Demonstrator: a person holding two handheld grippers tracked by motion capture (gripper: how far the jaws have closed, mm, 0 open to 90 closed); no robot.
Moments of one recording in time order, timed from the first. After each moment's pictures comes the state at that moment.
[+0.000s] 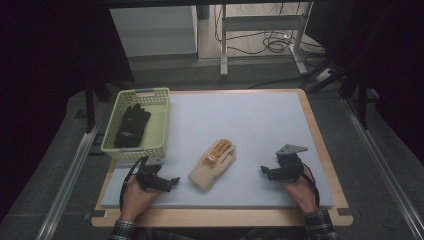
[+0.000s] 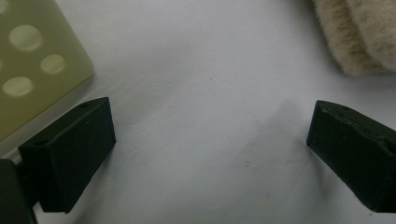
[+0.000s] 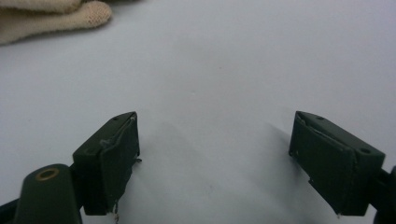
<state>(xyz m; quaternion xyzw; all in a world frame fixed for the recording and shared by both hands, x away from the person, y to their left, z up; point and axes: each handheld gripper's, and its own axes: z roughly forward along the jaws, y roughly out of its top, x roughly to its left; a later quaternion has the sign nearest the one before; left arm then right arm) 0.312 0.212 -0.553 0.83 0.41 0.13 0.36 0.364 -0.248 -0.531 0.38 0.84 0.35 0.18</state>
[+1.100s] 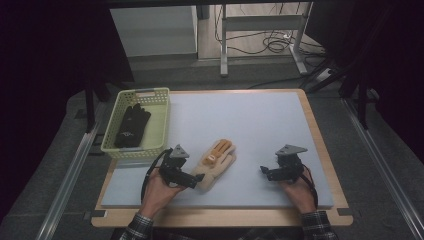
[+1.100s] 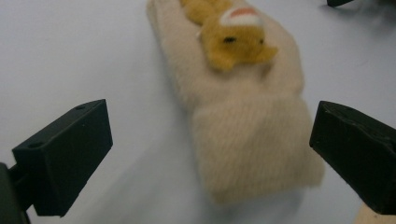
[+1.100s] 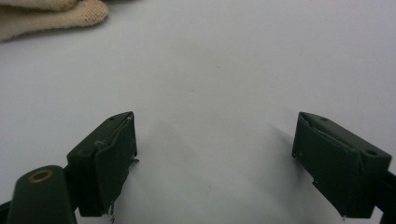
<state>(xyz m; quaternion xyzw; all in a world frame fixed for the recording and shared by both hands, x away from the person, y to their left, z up) 0.320 0.130 -0.507 0.84 0.38 0.10 0.38 0.363 -0.248 -0.533 0.38 0.84 0.35 0.19</state>
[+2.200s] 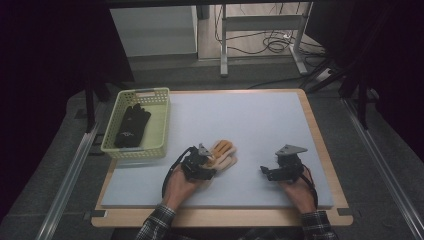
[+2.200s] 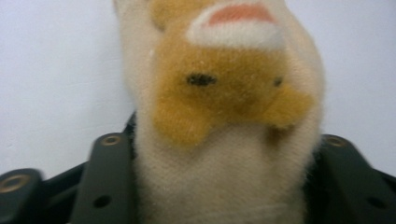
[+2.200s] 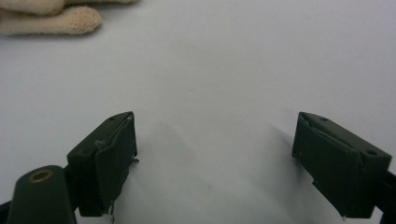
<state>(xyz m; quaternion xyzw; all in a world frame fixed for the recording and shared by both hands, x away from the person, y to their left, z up) 0.345 0.077 -0.528 0.87 0.37 0.11 0.31 0.363 -0.248 -0.533 0.38 0.84 0.35 0.19</state>
